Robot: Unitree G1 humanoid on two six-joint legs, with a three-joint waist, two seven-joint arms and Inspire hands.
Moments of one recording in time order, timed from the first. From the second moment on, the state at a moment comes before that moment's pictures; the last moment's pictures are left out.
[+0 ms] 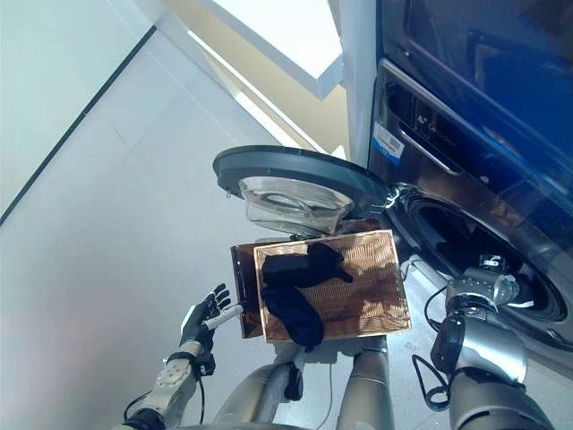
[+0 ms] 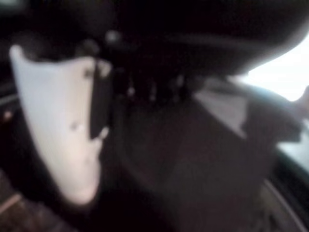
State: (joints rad) left arm -0.07 0.17 -0.34 0.91 -0.49 -0.38 0.09; right arm -0.74 -0.56 -0.47 1.35 1.37 -0.46 -0.35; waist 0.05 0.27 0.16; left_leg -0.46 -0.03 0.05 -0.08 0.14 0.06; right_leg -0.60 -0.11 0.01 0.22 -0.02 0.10
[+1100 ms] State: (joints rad) left arm -0.07 0.17 -0.32 0.91 -0.49 -0.38 0.08; right arm -0.74 -0.57 -0.35 1.36 1.24 -0.39 -0.26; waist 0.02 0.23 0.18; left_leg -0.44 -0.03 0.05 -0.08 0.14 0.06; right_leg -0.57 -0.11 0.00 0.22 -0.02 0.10
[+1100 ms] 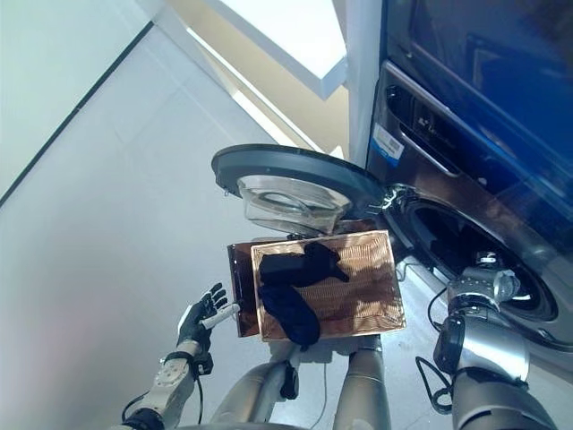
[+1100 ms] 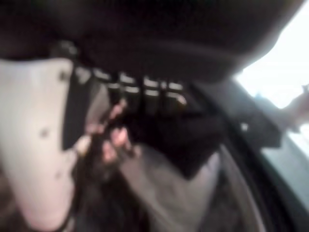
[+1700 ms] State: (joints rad) left arm -0.06 0.17 -0.25 0.92 -0.49 -0.38 0.09; right arm -0.51 -0.35 -0.33 1.32 1.19 -0.39 -0.22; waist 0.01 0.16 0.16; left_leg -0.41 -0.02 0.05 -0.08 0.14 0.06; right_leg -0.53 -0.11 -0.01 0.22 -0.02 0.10
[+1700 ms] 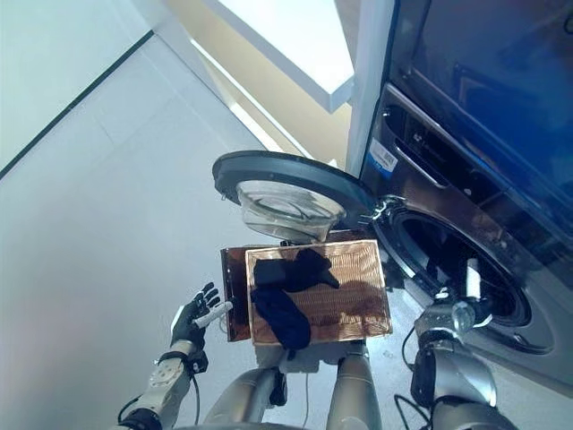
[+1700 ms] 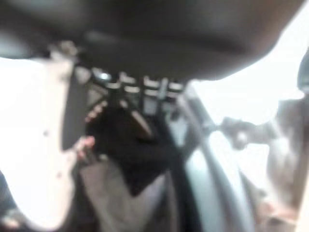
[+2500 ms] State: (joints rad) left arm -0.01 0.17 -0.16 1.03 -0.40 -0.37 0.11; right arm -0.33 -0.28 0.17 1.11 0.25 -0.24 -0.26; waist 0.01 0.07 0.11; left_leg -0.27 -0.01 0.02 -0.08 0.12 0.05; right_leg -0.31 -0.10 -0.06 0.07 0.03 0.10
